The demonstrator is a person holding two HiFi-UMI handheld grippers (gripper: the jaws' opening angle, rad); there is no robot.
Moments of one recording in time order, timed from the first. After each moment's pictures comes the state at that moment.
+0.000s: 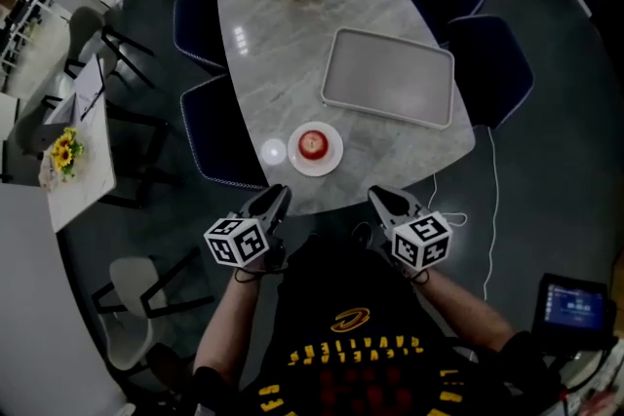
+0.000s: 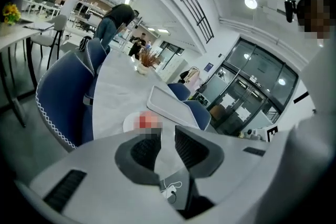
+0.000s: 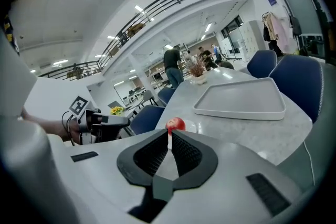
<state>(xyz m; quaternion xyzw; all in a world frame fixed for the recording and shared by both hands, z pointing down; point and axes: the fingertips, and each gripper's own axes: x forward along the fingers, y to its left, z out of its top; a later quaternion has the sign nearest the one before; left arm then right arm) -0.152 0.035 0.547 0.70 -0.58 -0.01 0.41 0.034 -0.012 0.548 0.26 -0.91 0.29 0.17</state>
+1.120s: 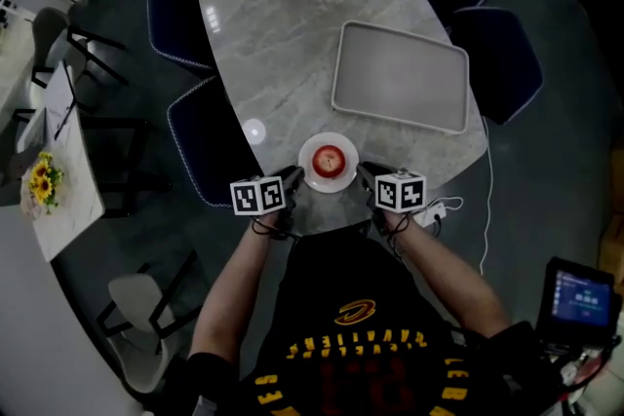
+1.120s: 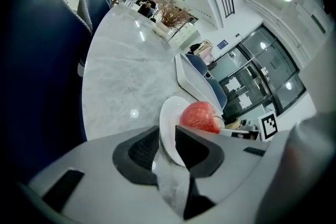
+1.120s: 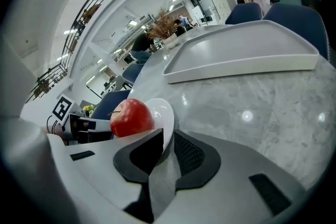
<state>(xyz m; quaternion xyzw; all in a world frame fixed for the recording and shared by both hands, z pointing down) -0.199 -0.054 0.704 0.67 -0.48 0.08 0.55 -0.043 -0.096 0.711 0.32 -0.80 0.43 0.27</state>
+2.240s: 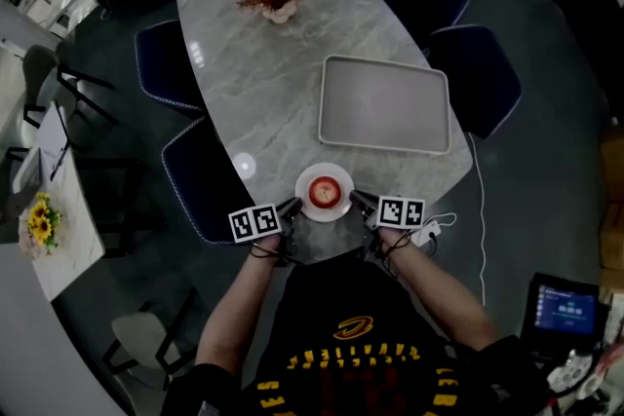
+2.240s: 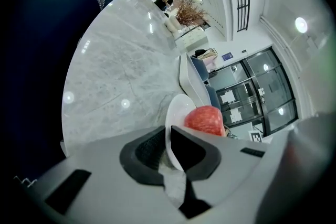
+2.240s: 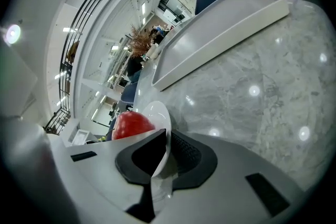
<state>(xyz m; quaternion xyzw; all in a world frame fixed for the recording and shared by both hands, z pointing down) -0.187 -0.066 0.714 0.64 -0.44 0.01 0.63 -0.041 -0.102 0.714 0.34 -0.74 0.57 0.15</state>
